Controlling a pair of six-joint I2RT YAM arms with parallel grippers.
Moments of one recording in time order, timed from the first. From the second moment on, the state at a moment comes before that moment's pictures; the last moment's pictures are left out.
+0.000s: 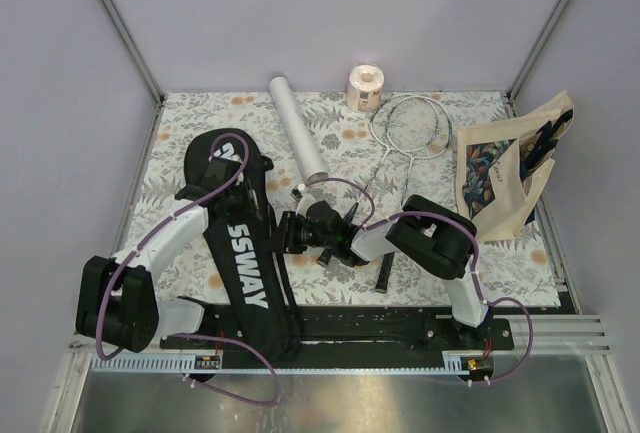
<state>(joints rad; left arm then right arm) -0.28 1.27 0.81 -0.55 0.05 -0.53 1.01 2.05 0.93 0.79 -0.27 1.01</state>
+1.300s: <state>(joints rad) -0.28 1.36 0.81 -0.51 0.12 -0.52 1.00 2.02 0.85 0.84 -0.27 1.03</state>
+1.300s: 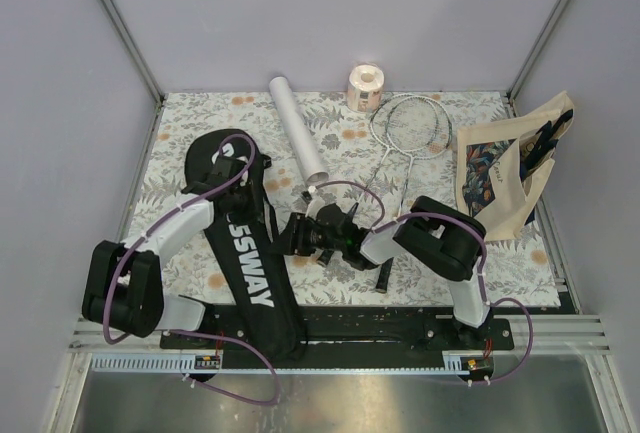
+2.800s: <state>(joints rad) -0.28 1.24 0.84 -0.57 0.27 -0.42 0.93 1.99 0.91 0.87 -0.25 1.08</state>
